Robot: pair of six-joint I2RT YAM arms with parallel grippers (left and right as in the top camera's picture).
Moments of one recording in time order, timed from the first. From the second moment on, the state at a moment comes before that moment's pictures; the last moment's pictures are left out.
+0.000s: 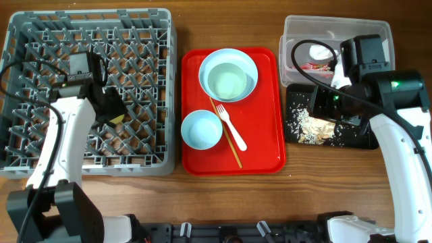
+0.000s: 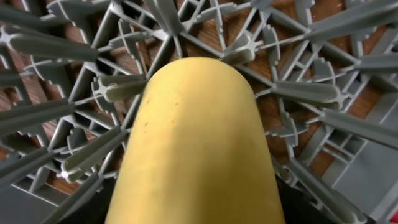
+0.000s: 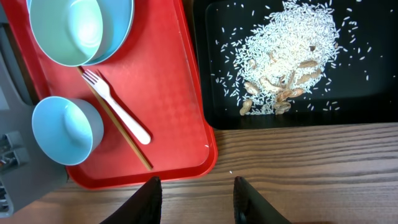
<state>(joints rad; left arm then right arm) 0.13 1.56 1.17 -0.92 -0.11 -0.36 0.11 1.39 1.50 -1.40 -0.11 0.35</state>
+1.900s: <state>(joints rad) -0.72 1.89 1.23 -0.85 0.03 -0.29 0.11 1.39 1.50 -1.39 -0.11 0.35</state>
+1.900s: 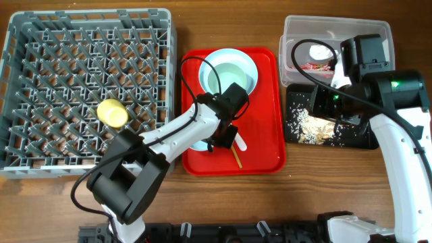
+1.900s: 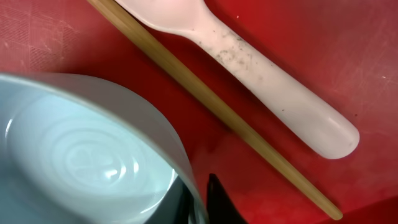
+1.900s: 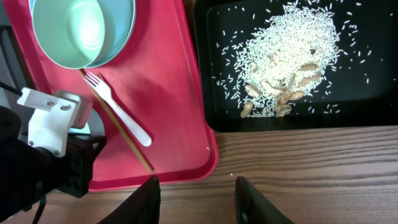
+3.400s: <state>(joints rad) 0.32 1.94 1.42 -0.73 1.42 0.14 0.11 1.39 1.50 -1.38 -0.11 0.35</state>
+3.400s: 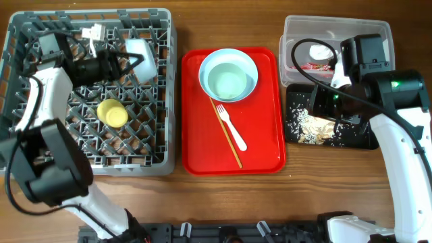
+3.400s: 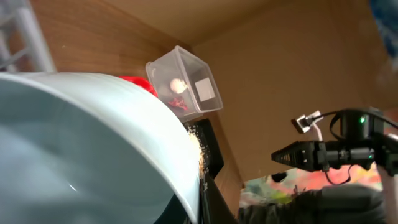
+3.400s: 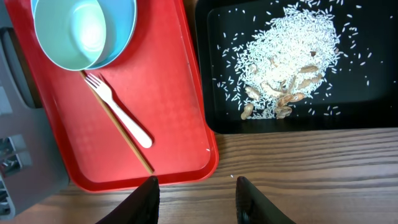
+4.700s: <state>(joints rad) -0.33 1.64 1.42 -0.57 0.50 -0.02 0.11 1.39 1.50 -1.39 -0.11 0.34</state>
